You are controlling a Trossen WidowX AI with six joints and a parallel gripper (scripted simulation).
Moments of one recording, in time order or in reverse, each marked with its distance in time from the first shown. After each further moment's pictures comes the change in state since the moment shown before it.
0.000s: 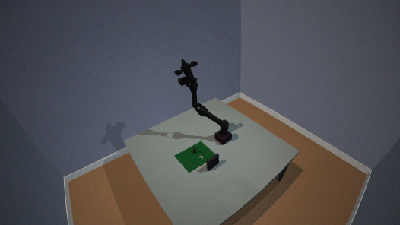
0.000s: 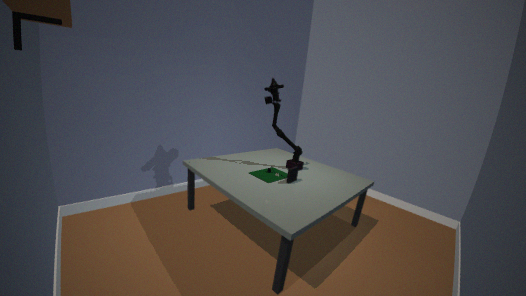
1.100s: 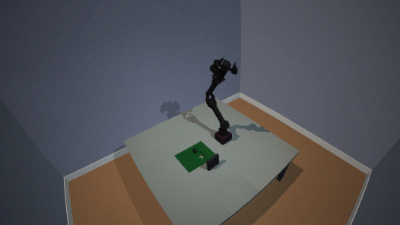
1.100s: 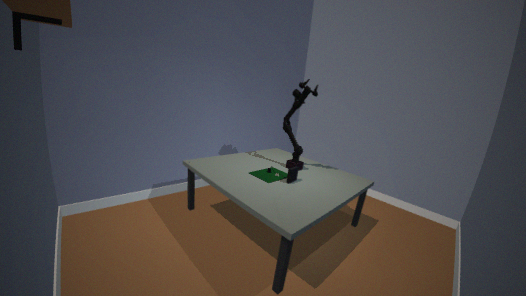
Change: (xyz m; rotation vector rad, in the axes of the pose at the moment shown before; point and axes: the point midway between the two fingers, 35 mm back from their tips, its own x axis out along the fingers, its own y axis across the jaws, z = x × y) arm -0.072 0.220 -0.230 -0.686 0.570 0.502
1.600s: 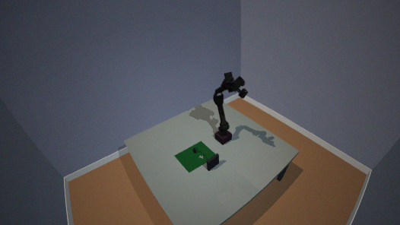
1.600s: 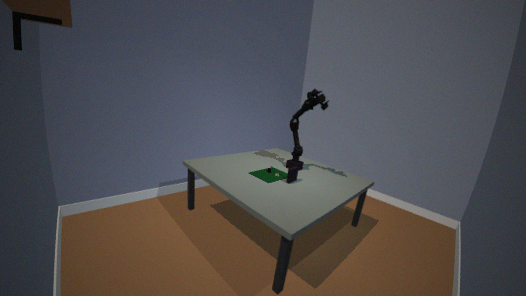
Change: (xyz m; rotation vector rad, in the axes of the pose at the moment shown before) arm 0.015 0.085 -0.189 -0.346 0.565 0.194
